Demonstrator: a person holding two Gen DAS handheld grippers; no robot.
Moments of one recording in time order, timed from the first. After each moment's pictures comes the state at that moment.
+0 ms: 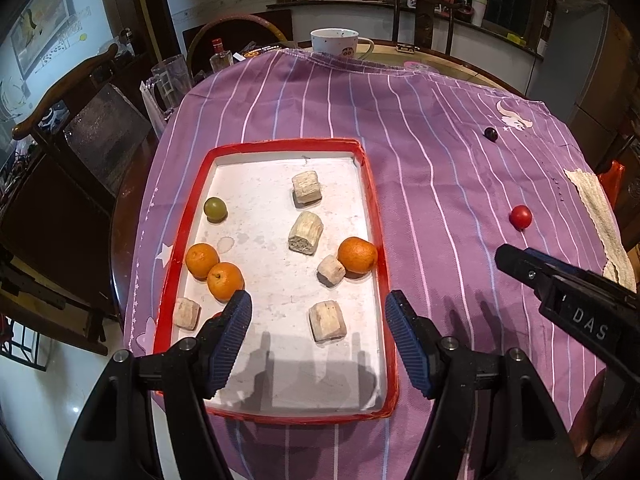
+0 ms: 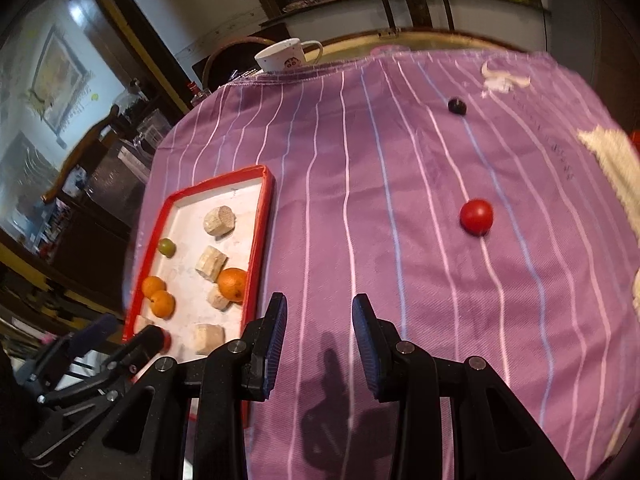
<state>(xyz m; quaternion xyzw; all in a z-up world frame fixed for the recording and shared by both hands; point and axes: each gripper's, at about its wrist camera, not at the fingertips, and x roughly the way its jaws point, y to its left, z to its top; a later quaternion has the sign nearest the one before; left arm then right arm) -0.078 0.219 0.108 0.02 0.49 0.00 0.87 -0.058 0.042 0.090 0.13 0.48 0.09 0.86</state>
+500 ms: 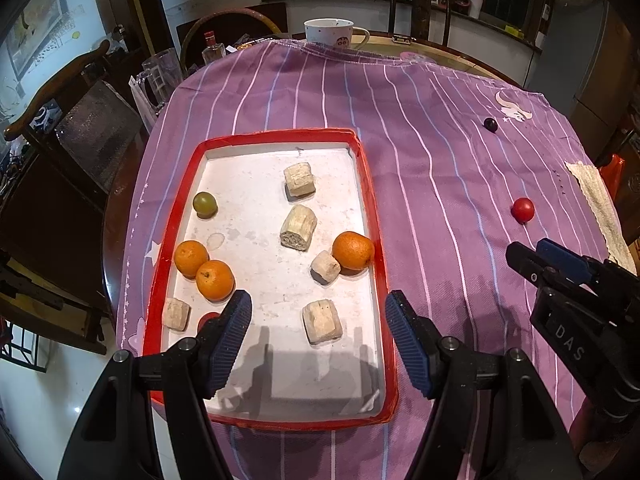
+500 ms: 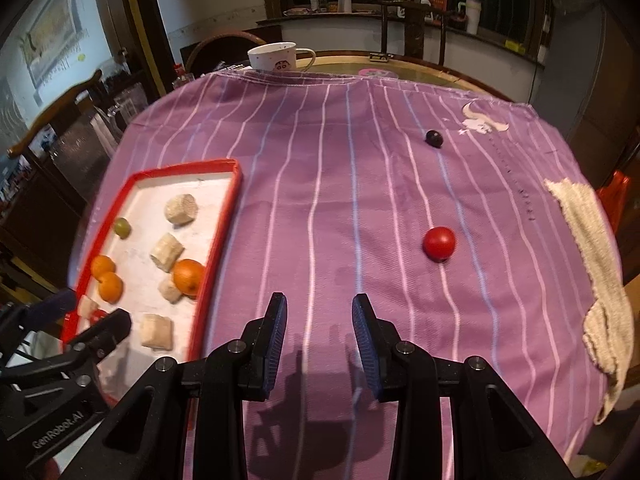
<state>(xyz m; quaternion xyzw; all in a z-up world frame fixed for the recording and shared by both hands) -0.071 0.214 0.098 0.02 0.50 -0.01 0.87 -0.060 0.055 0.088 0.01 0.47 0.03 0.88</state>
